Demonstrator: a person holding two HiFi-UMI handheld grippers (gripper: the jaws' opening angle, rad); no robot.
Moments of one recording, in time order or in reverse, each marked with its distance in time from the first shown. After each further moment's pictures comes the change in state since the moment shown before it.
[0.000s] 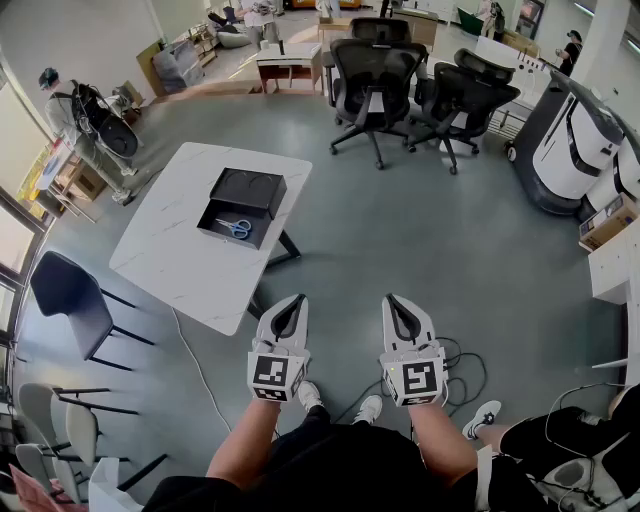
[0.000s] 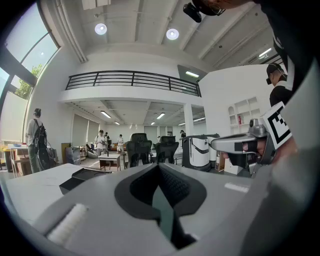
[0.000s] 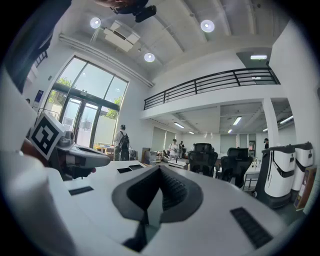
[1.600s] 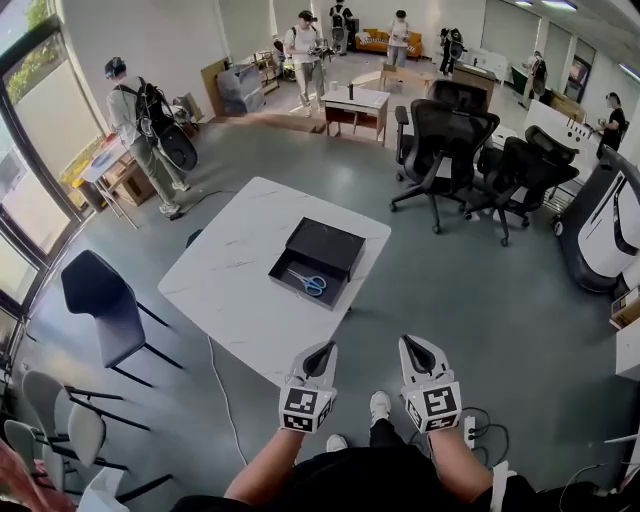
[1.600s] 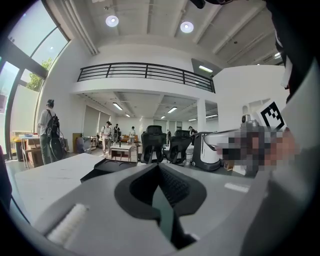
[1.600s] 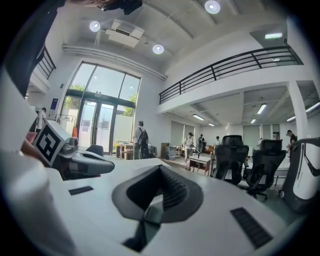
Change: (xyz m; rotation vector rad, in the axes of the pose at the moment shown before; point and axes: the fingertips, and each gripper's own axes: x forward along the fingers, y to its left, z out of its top) left arm -0.003 0.156 -0.046 -0.092 0.084 0.080; right arm 0.155 0.104 0.001 0.006 0.075 0.232
